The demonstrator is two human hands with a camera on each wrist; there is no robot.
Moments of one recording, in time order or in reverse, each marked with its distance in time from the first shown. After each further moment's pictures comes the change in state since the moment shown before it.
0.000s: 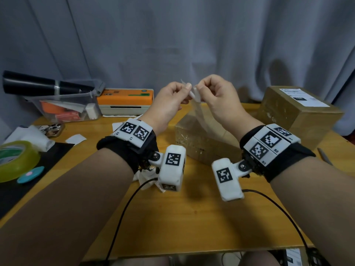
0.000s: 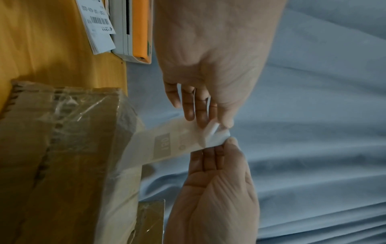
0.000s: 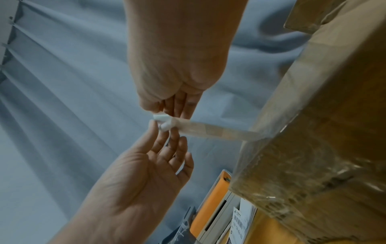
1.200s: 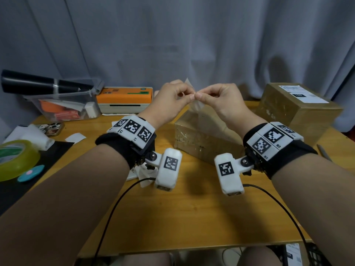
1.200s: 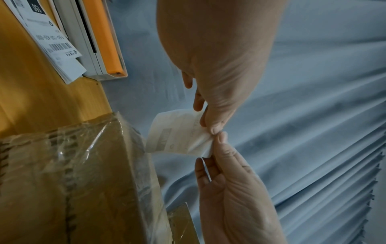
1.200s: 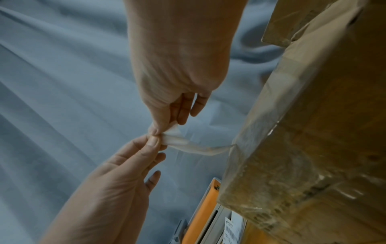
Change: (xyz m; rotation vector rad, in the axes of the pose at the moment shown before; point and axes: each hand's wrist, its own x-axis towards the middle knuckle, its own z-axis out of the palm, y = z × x) left_hand 0.006 -0.004 -0.009 0.559 -0.093 0.331; right_hand -0.005 0.013 -0.011 0.104 -0.076 0.118
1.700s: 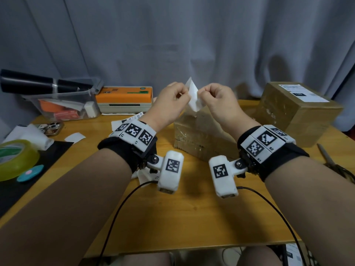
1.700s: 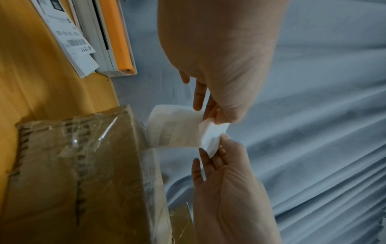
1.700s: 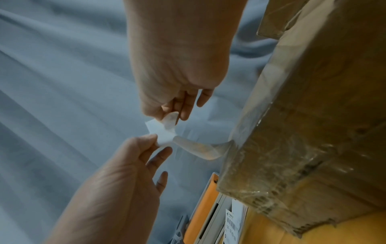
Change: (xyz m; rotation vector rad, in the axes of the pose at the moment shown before) left_hand -0.004 0.002 0.009 -0.090 0.043 -0.164; right_hand 0.004 0.012 0.011 -0.076 0.089 0.073
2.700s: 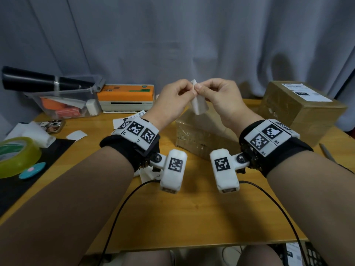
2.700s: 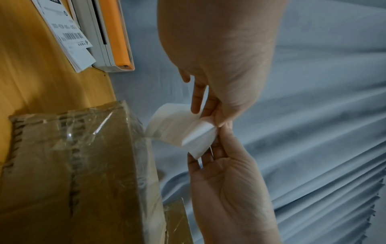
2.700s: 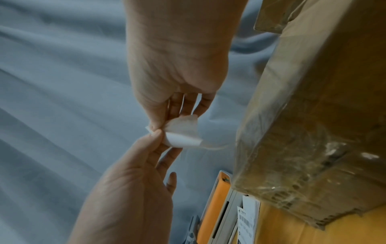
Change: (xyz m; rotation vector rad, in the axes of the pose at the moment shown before) left_hand 0.000 0.002 0.001 -0.218 -0.014 0.046; right_hand -0.001 -0.013 0.002 0.252 -0.046 -0.006
